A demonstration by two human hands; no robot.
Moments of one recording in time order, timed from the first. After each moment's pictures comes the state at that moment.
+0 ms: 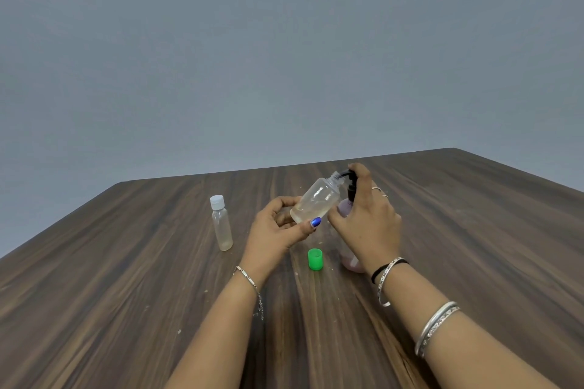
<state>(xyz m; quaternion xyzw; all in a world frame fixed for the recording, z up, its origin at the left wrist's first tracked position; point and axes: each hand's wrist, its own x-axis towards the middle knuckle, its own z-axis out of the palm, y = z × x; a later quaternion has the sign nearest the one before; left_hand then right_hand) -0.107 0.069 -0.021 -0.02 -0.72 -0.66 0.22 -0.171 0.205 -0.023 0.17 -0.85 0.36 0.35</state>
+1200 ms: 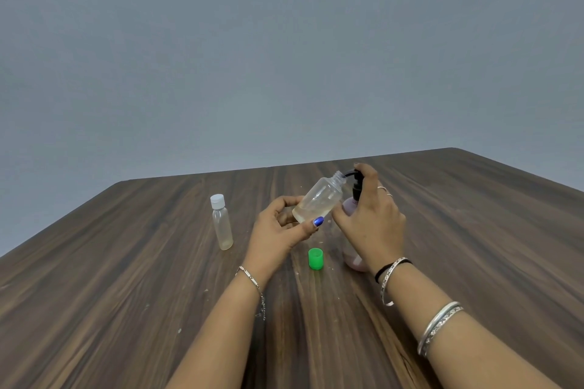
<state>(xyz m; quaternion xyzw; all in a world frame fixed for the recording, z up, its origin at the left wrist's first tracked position) -0.108 0.071 -0.022 -0.02 -0.72 -0.66 0.22 -0.174 0.209 -0.025 0.18 -0.84 0.36 0.36</state>
